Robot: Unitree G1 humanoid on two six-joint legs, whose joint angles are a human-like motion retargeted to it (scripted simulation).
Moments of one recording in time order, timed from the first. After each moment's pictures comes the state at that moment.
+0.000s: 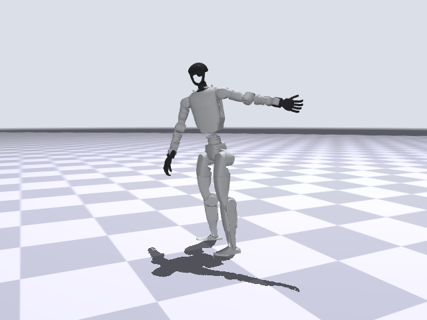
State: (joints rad) left arm 0.04 1.11 0.72 1.38 -1.19 0.00 0.19; right arm 0.01 -0.58 0.46 1.25 -0.40 0.11 -0.06; waist 0.53 0.04 -0.02; left_leg -0.16 -0.02 -0.07 0.05 -0.26 0.00; right_leg -0.02 -0.26 -0.57 0.03 -0.25 0.14
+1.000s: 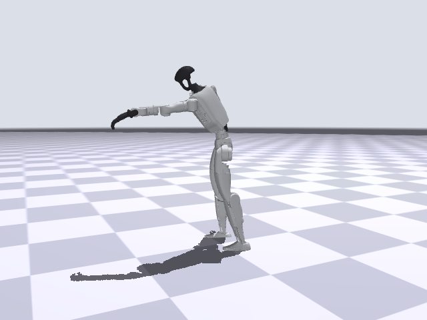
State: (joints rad) left arm 1.15 2.25 1.59 1.15 0.00 0.06 -0.31; right arm -0.35 -0.38 -0.49 1.22 0.76 0.02 -0.17; waist -0.61 -0.41 0.25; left_leg 0.01 0.08 0.42 0.08 -0.36 0.04; right_leg -0.14 -0.14 -0.06 0.02 -0.15 0.26
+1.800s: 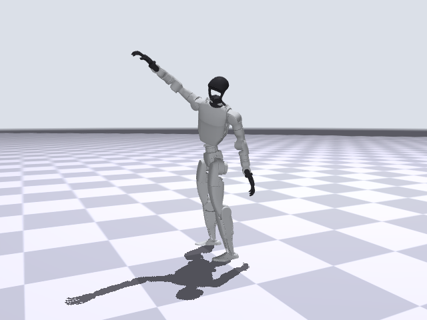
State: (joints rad) left arm -0.01 0.49 -0.07 1.37 -0.64 0.01 0.21; right arm 0.15 -1.98 -0.75 0.93 0.01 0.02 -0.09; waist 0.75 -0.50 0.30; left_leg -0.12 0.04 0.12 0.10 -0.35 0.06; right_leg -0.10 -0.21 -0.37 0.05 -0.18 0.24
